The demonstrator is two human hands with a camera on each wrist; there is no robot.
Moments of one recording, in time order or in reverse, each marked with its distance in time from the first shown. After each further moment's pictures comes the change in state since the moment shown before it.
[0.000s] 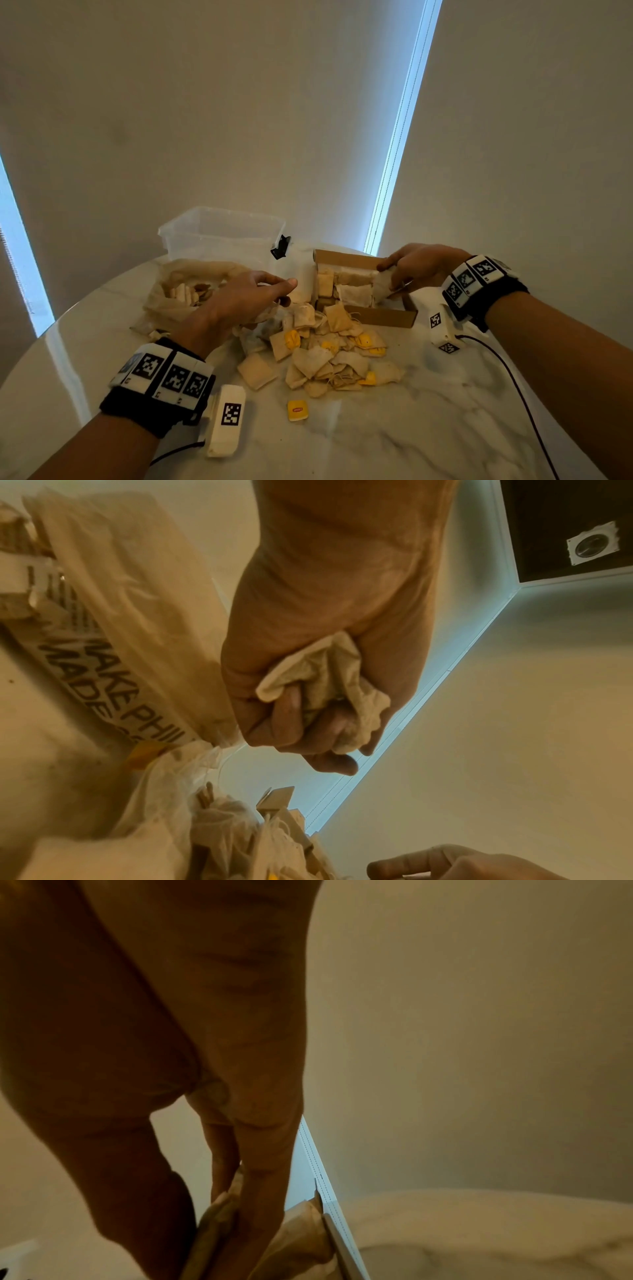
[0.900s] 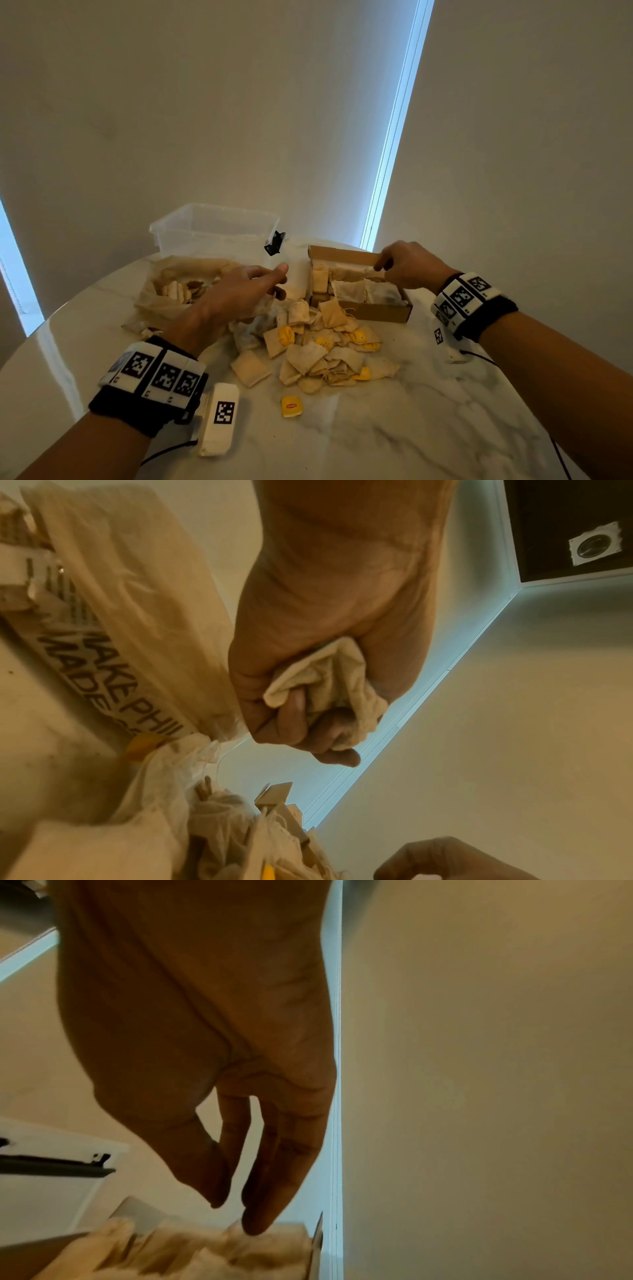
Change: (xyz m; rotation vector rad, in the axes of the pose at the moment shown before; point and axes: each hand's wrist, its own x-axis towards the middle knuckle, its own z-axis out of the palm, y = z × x) left_hand -0.005 0.006 0.001 -0.020 0.002 0.020; right_hand 0.004 0.018 0.021 -0.642 0.388 -0.330
